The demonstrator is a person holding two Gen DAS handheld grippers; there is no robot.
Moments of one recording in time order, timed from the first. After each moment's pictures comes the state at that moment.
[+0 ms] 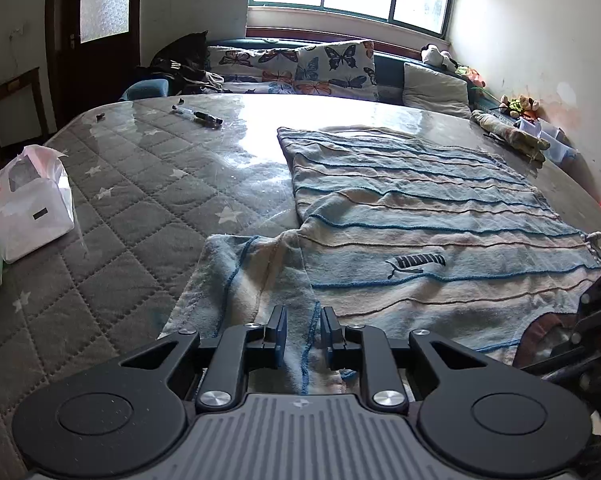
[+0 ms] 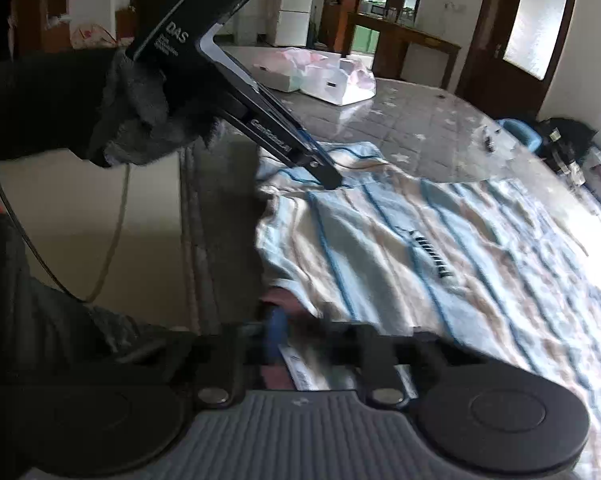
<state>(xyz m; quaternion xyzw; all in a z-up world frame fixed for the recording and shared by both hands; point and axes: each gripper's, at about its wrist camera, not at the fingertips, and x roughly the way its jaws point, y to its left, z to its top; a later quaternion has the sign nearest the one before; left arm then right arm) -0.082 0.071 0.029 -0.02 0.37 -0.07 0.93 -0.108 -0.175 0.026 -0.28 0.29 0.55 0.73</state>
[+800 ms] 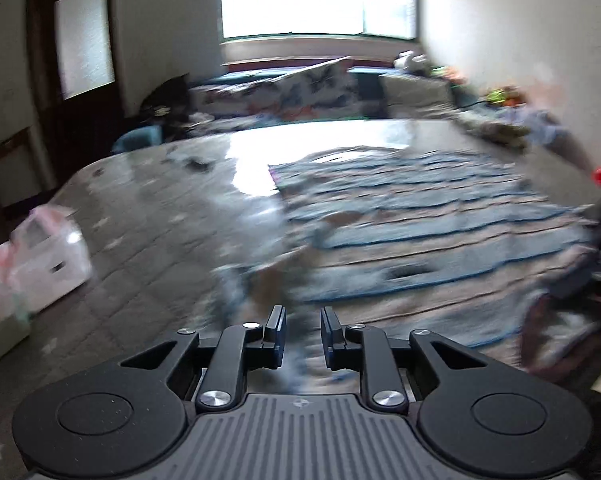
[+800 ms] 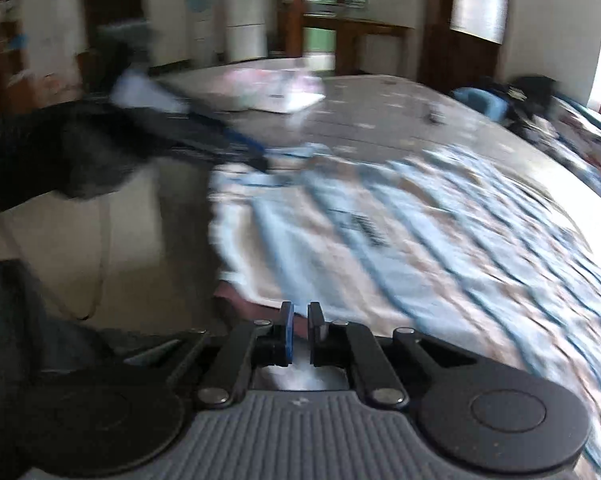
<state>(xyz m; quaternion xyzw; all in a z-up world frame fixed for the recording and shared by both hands) -0.105 0.052 0.042 0.06 0.32 -0.10 0.94 -0.084 -0.229 0.050 -0.21 0.33 0.48 0.78</state>
